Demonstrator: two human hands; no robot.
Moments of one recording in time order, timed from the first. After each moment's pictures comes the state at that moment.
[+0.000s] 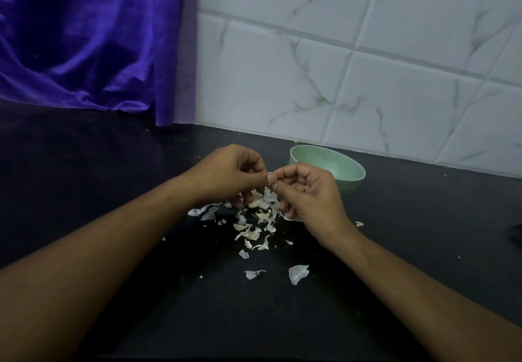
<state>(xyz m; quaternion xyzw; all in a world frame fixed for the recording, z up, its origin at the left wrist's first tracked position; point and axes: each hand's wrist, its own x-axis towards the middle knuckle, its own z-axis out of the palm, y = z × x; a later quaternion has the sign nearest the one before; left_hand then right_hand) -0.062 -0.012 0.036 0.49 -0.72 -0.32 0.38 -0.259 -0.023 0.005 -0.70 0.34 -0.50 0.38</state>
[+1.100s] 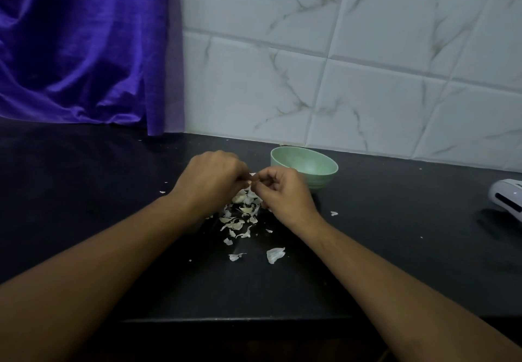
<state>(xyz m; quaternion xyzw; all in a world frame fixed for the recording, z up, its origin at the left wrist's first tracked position) -0.075 0.002 0.029 0.52 -0.79 0.18 0.28 -0.254 -0.021 0.001 -0.74 0.41 -0.46 0.26</state>
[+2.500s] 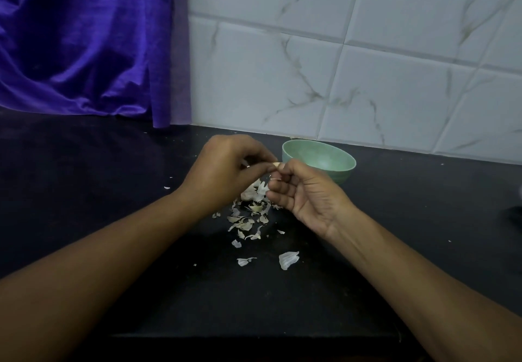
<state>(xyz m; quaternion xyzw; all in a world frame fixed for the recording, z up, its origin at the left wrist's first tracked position) -0.077 0.003 0.029 0.40 -0.77 -0.01 0.49 -0.256 -0.001 0.031 -0.45 0.34 -0.49 0.67</state>
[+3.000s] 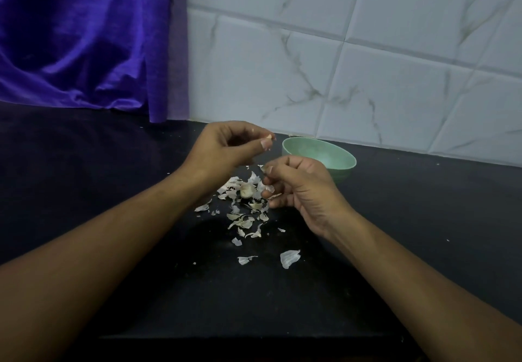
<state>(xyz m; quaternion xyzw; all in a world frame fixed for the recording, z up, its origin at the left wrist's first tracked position) -0.079 0.002 0.036 0.37 -0.62 -0.34 0.60 -0.252 0.000 0.026 -0.59 0.35 -0.47 0.55</state>
